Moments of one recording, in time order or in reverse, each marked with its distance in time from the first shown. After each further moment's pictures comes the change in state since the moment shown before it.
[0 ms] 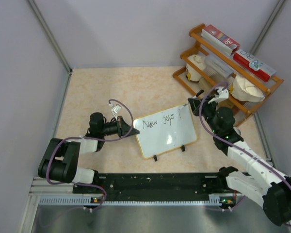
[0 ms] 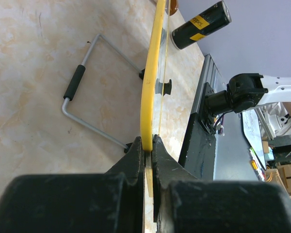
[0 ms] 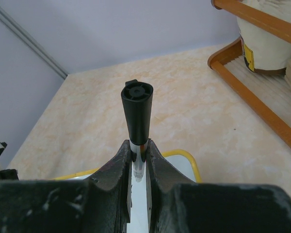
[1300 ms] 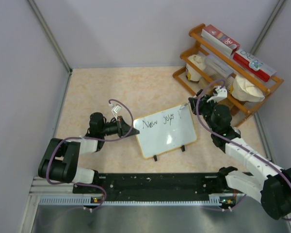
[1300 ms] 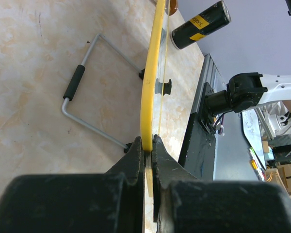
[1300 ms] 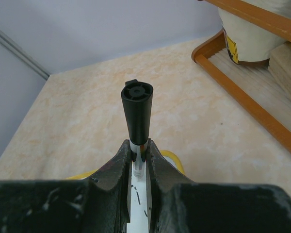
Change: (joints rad) left arm 0.000 0.000 0.000 0.000 0.002 0.000; right arm -0.005 0.084 0.023 0.023 0.053 -0.001
